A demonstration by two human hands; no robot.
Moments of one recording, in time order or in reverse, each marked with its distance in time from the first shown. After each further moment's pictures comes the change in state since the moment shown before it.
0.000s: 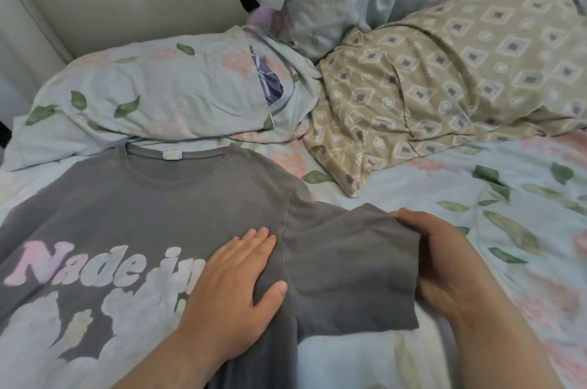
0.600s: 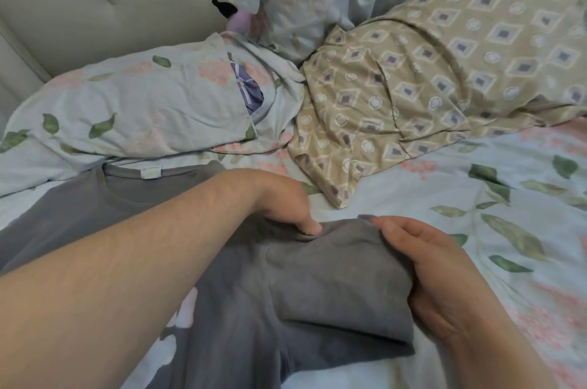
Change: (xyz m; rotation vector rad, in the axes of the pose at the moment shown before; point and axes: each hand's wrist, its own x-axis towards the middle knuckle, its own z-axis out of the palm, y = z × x) left_hand 0.187 0.056 -0.044 0.113 -0.826 -0.110; right_hand 0.003 0.004 -0.007 -0.059 -0.068 -0.221
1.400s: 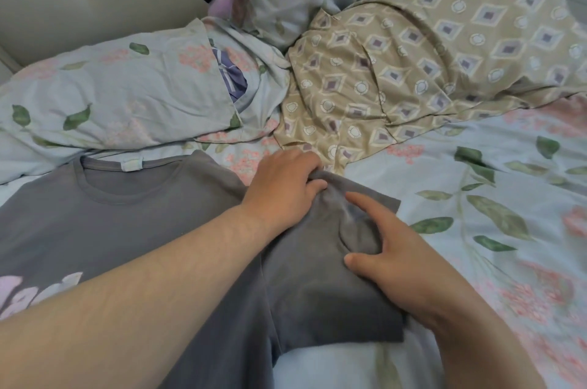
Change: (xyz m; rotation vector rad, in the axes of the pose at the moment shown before) left_hand 0.021 0.012 0.044 -0.056 0.868 0.258; right_hand -0.010 -0.004 0.000 -0.849 -0.152 -0.171
